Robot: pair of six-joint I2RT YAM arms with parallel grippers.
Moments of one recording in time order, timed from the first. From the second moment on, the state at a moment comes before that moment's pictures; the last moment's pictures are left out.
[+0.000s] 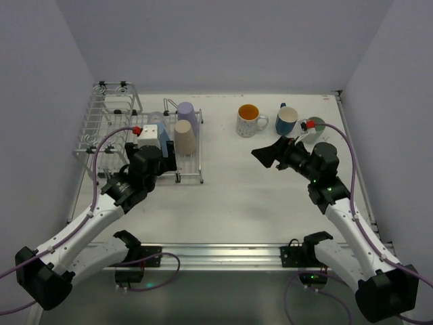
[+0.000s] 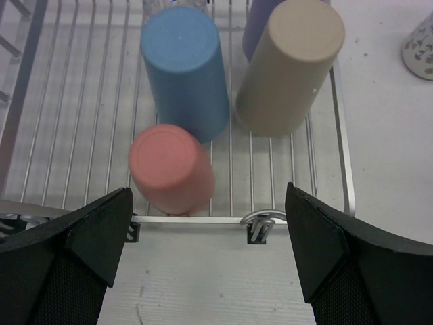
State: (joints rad) left arm -0.60 0.90 0.78 -0.38 -0.56 -0.33; right arm 0.26 0.88 0.66 0.04 -0.46 0.64
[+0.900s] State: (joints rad) left arm -0.43 1.16 0.71 -0.15 -0.55 -0.30; right arm 0.32 0.87 0.64 0.12 -0.57 0.66
